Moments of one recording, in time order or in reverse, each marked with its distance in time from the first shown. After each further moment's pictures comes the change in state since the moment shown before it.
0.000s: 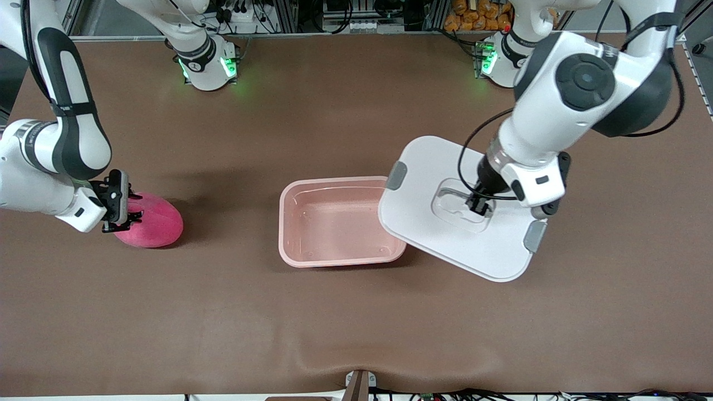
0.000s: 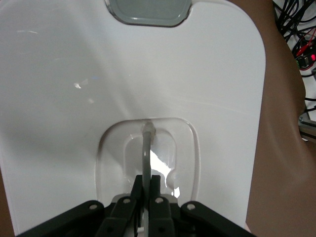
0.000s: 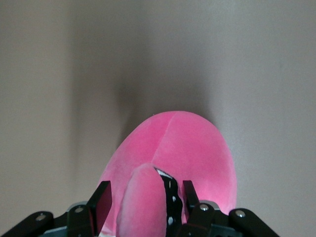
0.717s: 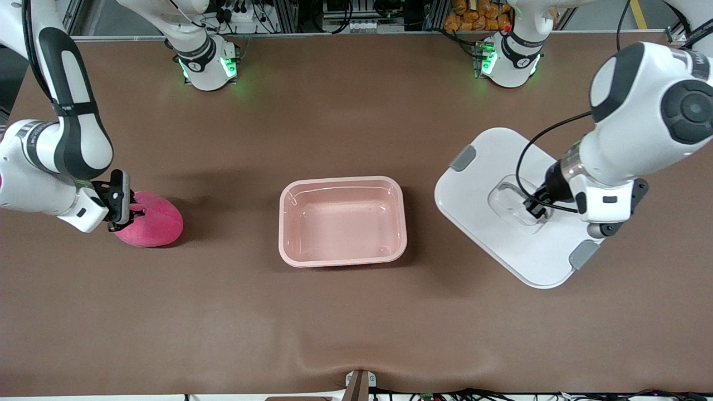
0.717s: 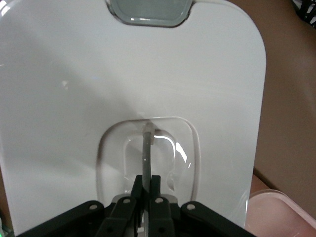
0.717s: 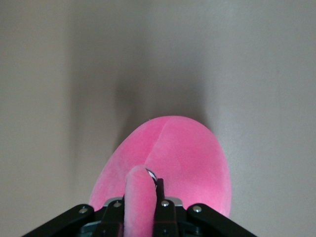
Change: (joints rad) left arm 0.180 -0.017 0.000 -0.002 -0.008 -0.128 0.488; right arm 0.001 0.000 0.005 0.002 0.023 0.004 -0.002
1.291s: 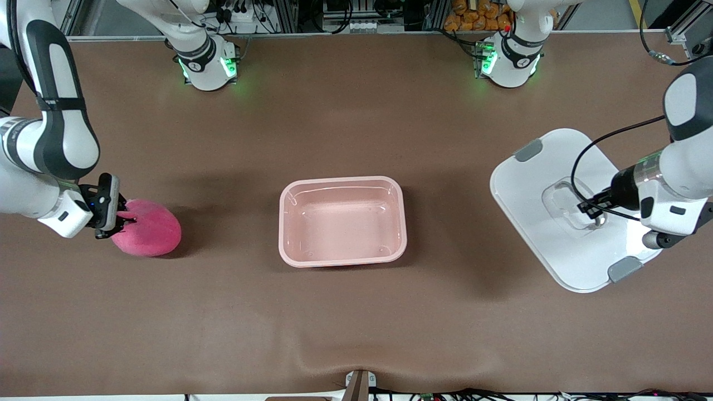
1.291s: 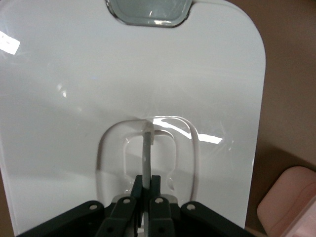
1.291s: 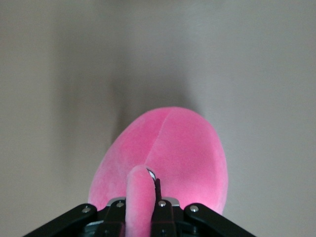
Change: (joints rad) left arm 0.173 0.000 0.002 -0.023 0.000 -0.023 0.432; right arm 0.001 -0.003 0.000 0.098 0.020 -0.020 0.042
